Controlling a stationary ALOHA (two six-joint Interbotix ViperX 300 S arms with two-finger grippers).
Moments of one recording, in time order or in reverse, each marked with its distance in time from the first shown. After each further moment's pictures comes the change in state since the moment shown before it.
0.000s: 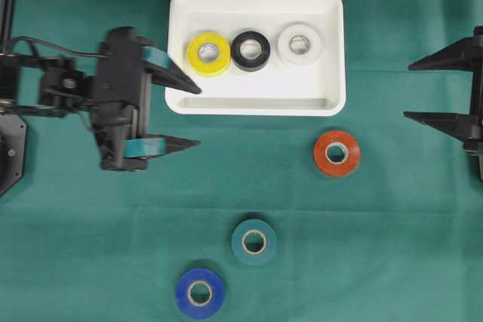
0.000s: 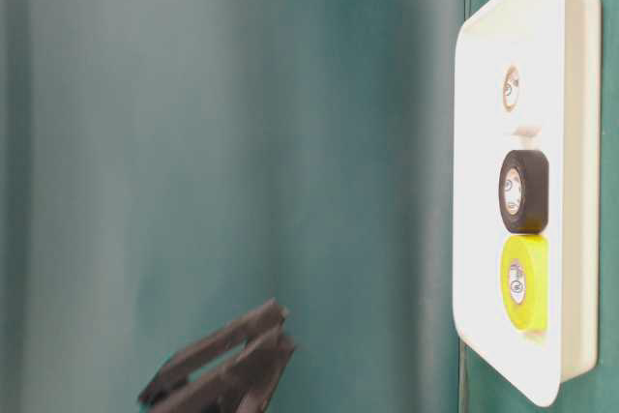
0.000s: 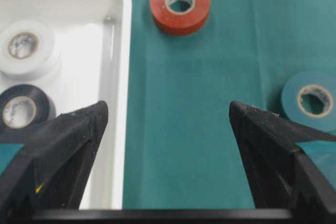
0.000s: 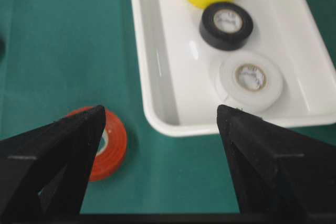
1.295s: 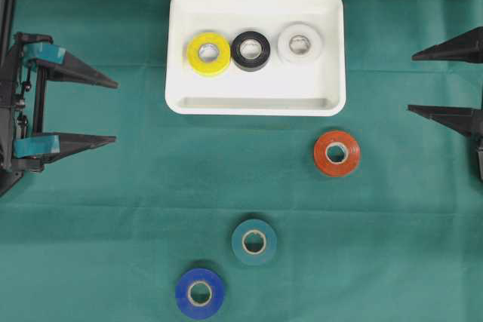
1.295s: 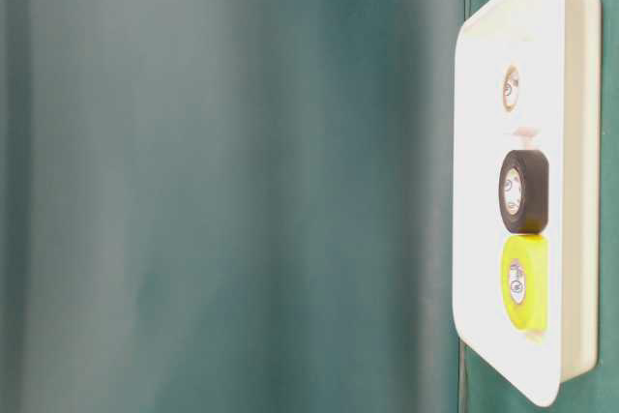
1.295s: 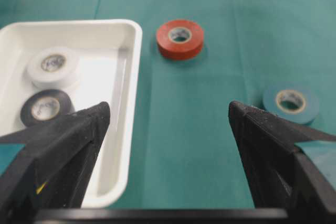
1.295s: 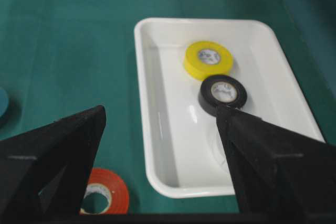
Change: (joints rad) left arm -0.003 -0.459 0.344 -0.005 -0.138 -0.002; right arm 0.000 -0.040 -0.015 -0.017 -0.118 -0.008
